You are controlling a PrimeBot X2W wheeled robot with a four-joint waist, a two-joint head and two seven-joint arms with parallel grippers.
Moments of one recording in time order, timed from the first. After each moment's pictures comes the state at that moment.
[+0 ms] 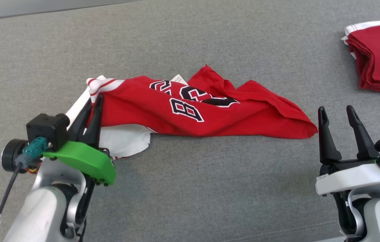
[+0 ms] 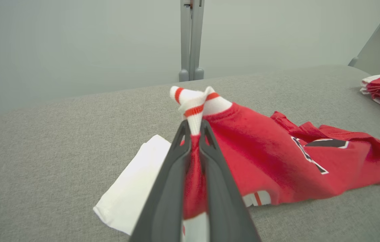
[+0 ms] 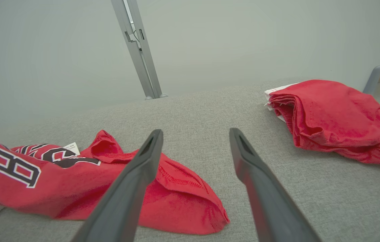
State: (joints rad) left arm -0.27 0.33 -0.33 -0.18 -0.41 0.13 0.22; right arm -0.07 -0.06 -0.06 -0.08 0.22 0.13 -0.10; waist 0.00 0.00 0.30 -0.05
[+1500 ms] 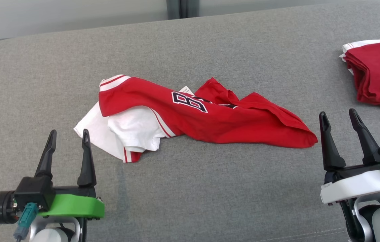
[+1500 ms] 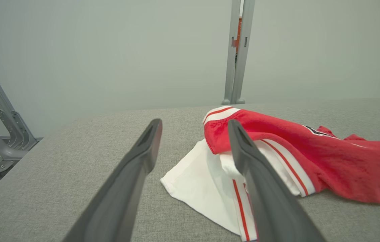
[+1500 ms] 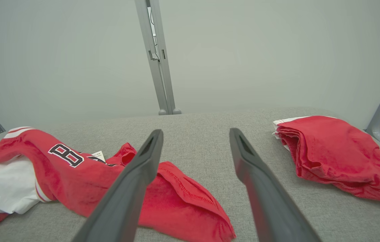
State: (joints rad) left arm -0.07 0.30 -0.26 -0.06 -0.35 0.21 -0.19; right arm -0.01 -0.09 -0.04 -0.20 0.19 0.13 -0.04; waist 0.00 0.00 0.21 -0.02
